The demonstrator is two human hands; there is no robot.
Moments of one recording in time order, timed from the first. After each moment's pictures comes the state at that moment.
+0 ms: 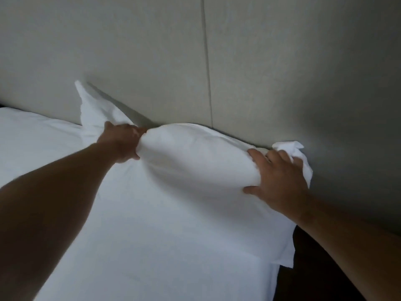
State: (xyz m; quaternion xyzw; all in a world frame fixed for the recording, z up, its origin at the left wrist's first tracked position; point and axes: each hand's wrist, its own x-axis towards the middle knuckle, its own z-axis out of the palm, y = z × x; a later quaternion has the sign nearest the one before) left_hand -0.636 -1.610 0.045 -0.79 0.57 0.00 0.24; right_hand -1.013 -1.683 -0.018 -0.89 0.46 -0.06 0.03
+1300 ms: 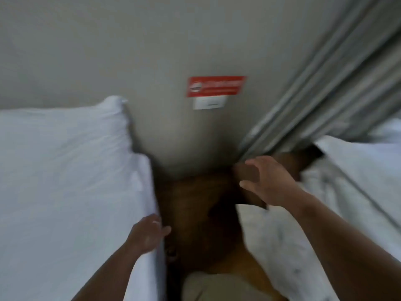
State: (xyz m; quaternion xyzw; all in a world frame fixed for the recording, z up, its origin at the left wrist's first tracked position) left_hand -1.088 -1.313 0.008 -0.64 0.61 0.46 0.04; right_hand -1.399 -1.321 0.183 -0.62 0.76 -0.01 0.18
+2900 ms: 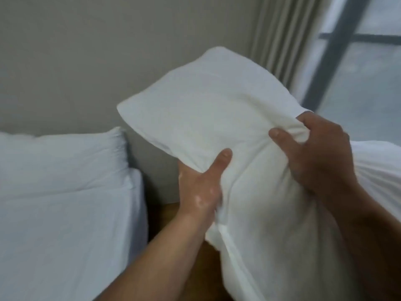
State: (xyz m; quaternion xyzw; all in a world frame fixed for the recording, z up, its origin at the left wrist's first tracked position) left_hand -1.393 -0.946 0.318 -0.37 0.36 0.56 -0.65; right_hand -1.567 -0.924 0.404 -0.59 0.70 -0.41 -0.06
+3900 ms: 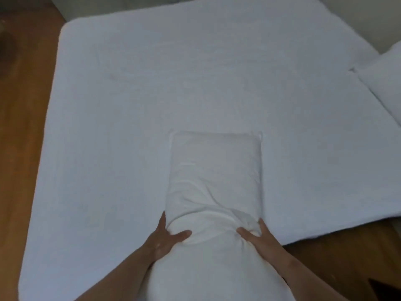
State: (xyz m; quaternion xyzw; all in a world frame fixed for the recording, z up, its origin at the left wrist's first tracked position) left_hand -1.069 -0.390 -0.038 -0.75 -0.19 0.42 -0.48; right_hand -1.124 -0.708 -0.029 -0.71 0.34 0.33 0.52
